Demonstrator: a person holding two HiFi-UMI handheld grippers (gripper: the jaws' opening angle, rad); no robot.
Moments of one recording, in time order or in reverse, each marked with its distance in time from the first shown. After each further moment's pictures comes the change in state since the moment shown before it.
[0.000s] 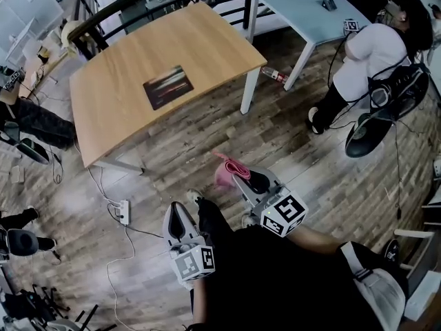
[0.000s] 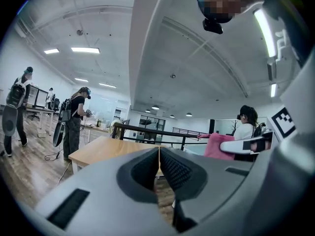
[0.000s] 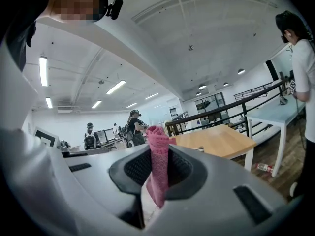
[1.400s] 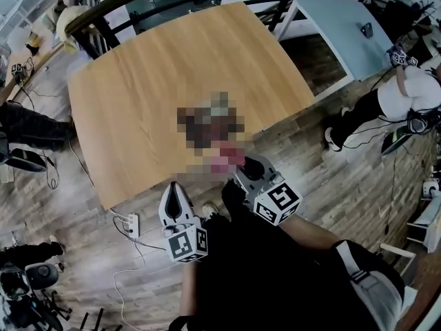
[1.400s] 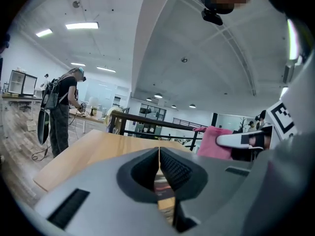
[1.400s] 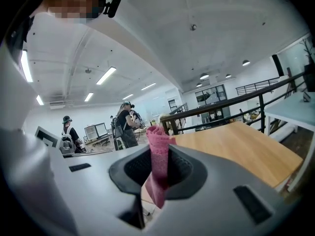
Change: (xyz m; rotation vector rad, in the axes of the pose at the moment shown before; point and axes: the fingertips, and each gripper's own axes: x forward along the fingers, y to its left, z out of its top) left arm 0.355 0.187 0.026 -0.048 0.142 -0.027; right arm 0.396 -0.078 0.036 0.008 0.113 -0.011
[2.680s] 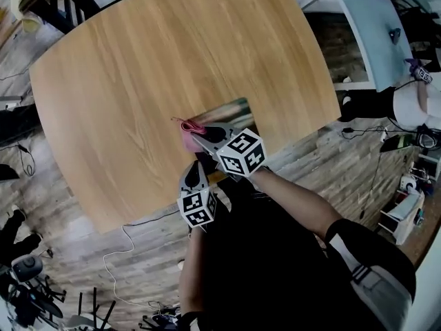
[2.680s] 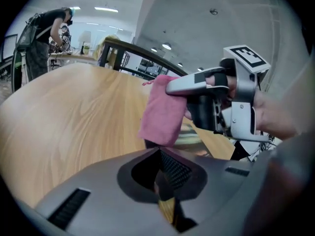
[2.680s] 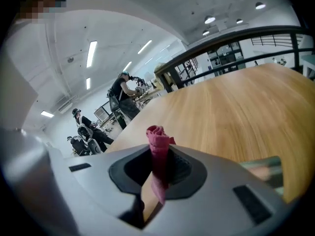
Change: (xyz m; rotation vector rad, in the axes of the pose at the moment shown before) left arm 0.227 0.043 -0.224 -0.154 0.569 -0.070; right arm 0.296 -0.099 -0.160 0.181 0.520 0.207
